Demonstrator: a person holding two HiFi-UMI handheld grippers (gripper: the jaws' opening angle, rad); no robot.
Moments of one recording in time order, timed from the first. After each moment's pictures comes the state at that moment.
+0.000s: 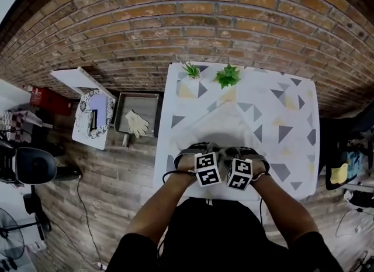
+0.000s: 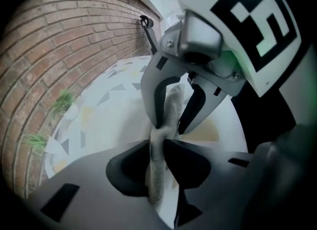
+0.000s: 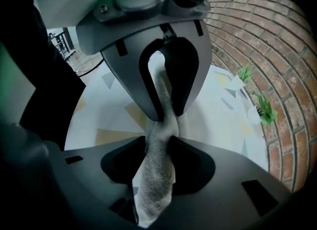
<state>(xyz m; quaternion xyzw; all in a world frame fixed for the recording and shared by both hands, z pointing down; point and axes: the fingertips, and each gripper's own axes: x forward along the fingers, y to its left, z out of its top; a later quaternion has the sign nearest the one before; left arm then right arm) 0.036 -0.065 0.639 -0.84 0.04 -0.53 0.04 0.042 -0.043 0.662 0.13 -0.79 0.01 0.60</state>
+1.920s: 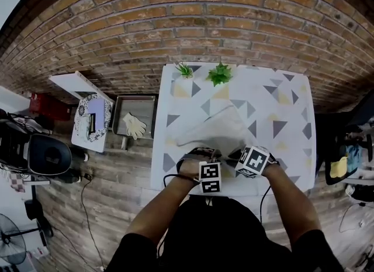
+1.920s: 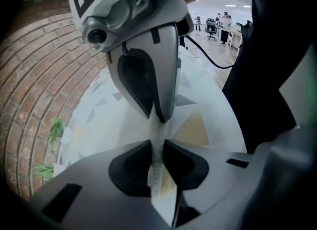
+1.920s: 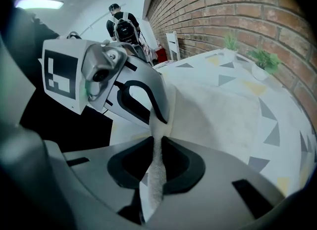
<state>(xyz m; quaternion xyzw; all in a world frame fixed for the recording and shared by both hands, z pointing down) 0.056 -0.025 0.643 -0.82 0.00 -0.55 0.14 0.063 -0.022 0.631 0.09 -0.84 0.24 0.49</state>
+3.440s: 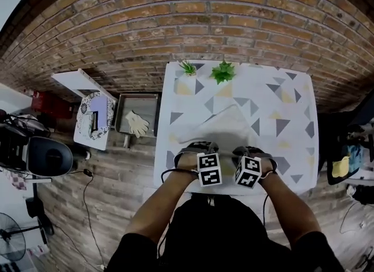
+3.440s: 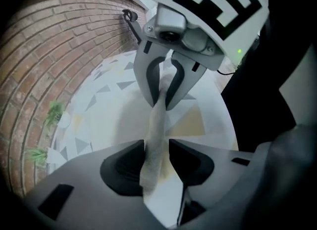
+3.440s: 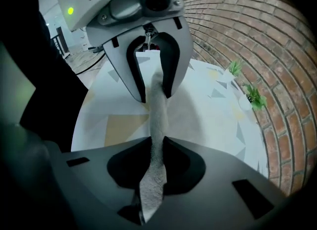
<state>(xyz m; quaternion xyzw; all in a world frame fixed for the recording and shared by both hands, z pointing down) 0.035 -0.035 0.641 -0.81 -0.01 -0.57 0.08 0.075 -0.024 0.656 0.16 -0.79 0.03 0.58</state>
